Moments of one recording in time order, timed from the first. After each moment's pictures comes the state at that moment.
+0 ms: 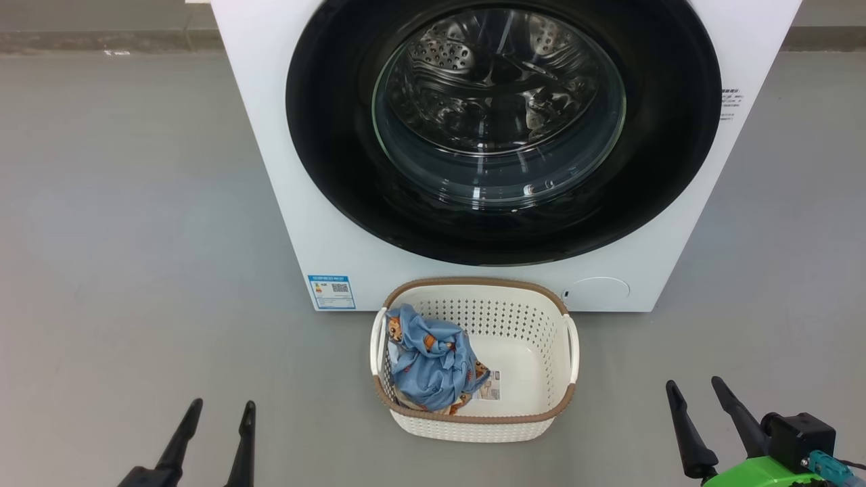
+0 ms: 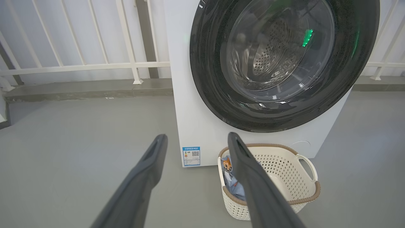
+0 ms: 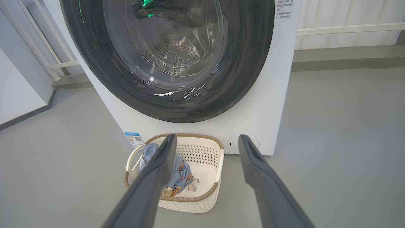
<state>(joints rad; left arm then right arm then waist) 0.04 0.08 -0.07 0.20 -0.14 -0.13 -0.25 -0.02 -0.14 -0.02 0.34 0.28 0.13 -0.25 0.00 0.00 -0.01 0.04</state>
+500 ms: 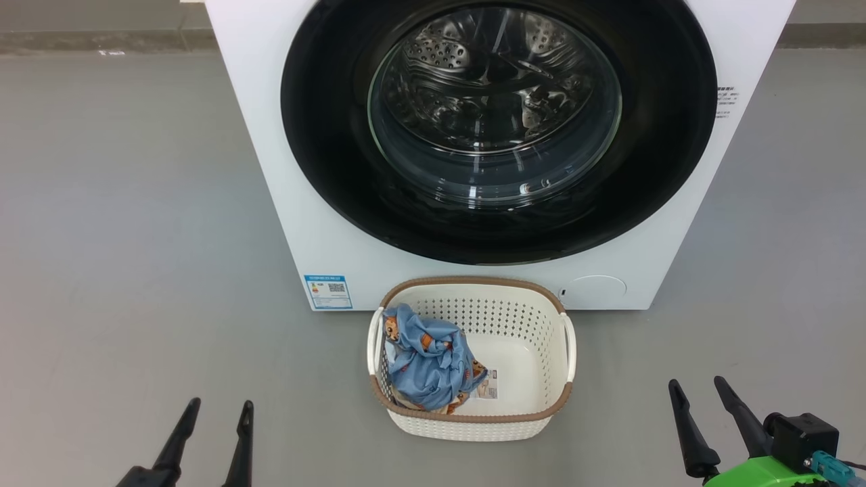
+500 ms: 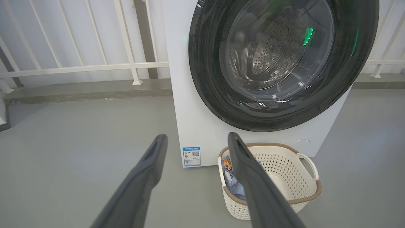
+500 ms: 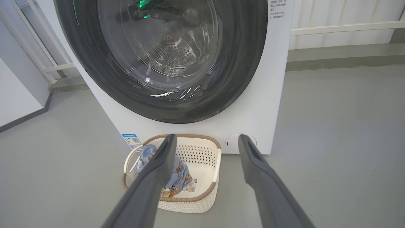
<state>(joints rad) 0.04 0.09 -0.07 0.21 -0.14 -0.13 -0.25 -0.02 -0.14 -0.04 0.33 0.28 0.13 -0.25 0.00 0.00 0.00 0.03</state>
